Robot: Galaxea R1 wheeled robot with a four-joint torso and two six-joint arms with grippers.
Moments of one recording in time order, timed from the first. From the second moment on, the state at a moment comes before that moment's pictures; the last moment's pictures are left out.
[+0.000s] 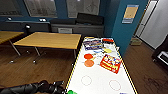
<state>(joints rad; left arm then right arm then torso) 0.53 2.21 -1.33 0.03 0.56 -0.42 -1.41 2.22 -1.68 0.20 0.18 0.29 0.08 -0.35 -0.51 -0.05</state>
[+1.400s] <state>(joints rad) 1.24 2.28 -1.73 0.38 0.11 -0.42 -1.44 2.34 -1.82 0.17 0.17 0.28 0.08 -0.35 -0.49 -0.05</state>
